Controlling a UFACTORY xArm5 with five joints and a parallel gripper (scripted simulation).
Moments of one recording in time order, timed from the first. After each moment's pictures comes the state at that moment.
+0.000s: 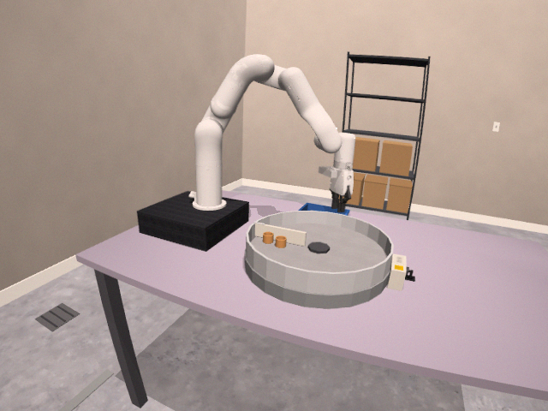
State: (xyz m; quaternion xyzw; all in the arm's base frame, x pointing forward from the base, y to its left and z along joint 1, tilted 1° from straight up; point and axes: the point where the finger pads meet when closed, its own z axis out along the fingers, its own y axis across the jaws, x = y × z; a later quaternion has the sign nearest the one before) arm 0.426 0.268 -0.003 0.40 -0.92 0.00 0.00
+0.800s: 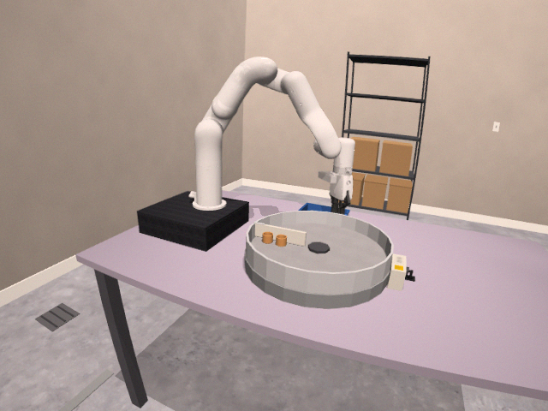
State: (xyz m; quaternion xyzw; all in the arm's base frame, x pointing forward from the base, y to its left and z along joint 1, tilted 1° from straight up) arm 0.426 0.268 -0.022 0.40 -0.92 0.00 0.00
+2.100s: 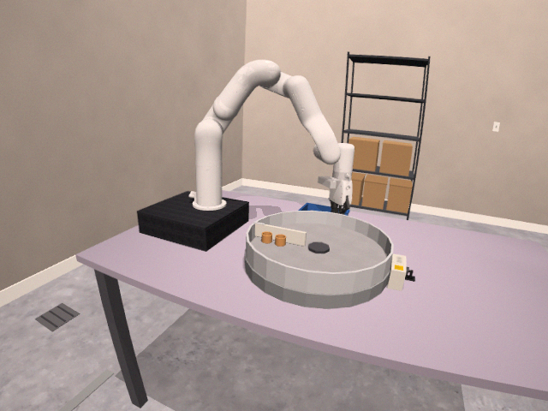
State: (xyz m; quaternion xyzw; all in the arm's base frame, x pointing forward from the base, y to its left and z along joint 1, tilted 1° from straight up) arm 0.426 0.268 -0.042 0.40 -0.92 0.00 0.00
